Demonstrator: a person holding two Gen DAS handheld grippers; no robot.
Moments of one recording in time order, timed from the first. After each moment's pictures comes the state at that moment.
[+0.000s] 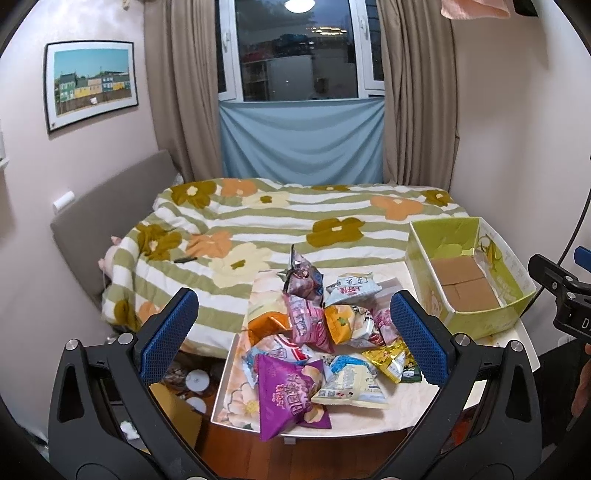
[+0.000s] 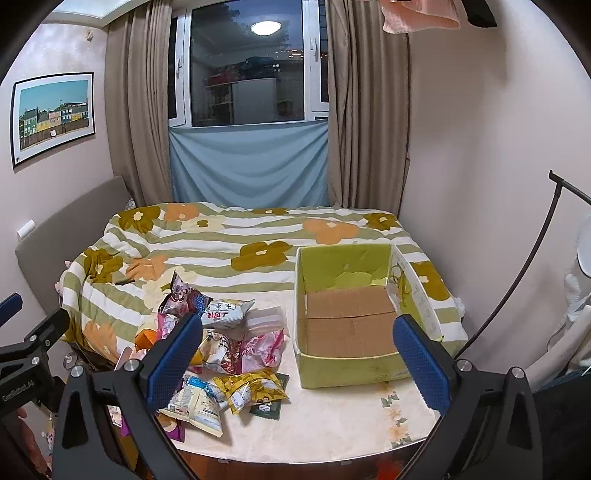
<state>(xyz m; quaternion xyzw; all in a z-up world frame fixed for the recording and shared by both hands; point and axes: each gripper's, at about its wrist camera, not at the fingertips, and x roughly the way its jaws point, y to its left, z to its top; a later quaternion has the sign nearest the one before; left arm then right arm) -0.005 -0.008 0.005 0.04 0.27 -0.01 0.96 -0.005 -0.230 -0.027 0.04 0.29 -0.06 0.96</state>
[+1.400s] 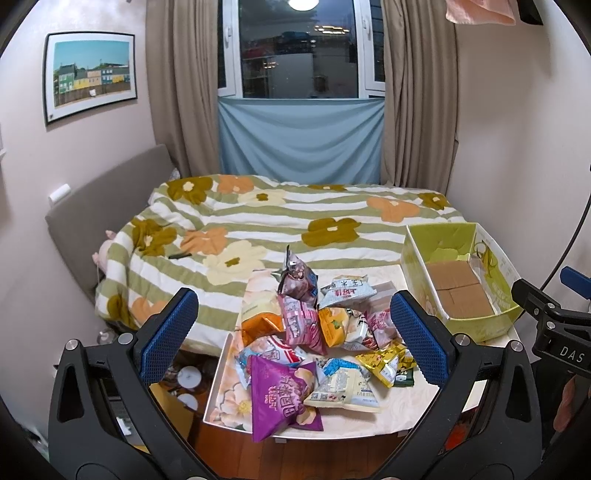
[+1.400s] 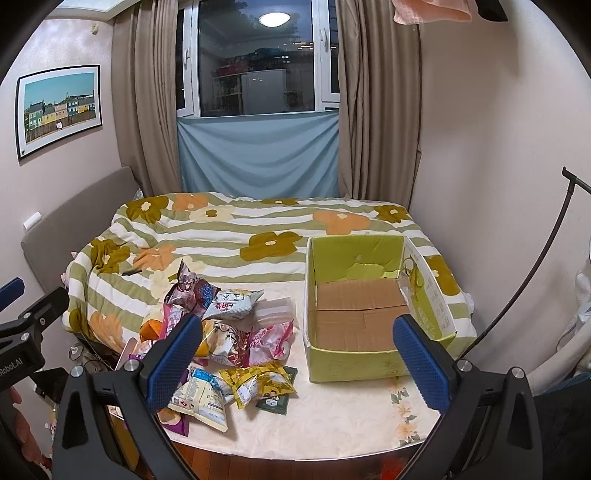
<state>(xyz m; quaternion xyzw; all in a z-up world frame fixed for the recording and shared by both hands) -0.001 -0.005 0.008 0.03 0.28 -0.01 0.96 -0.005 -0.221 -0.040 0.04 0.30 -0.04 0.95</state>
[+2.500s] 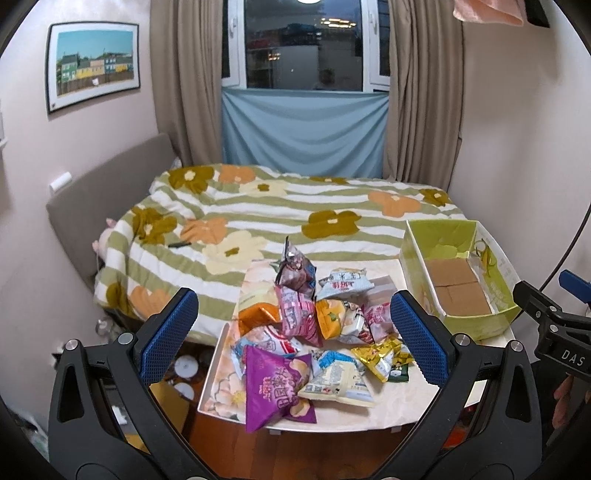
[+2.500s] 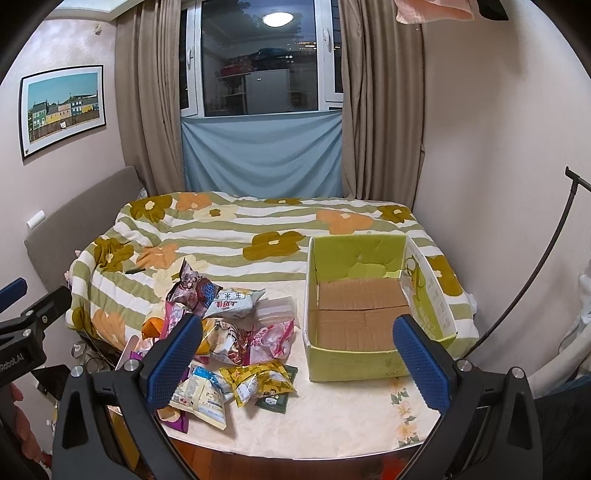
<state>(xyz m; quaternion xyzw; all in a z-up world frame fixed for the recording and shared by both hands) 0.003 -0.002 0.009 0.01 0.30 -0.01 0.95 -0.003 -0.219 -0.044 0.04 0.30 -0.03 0.95</state>
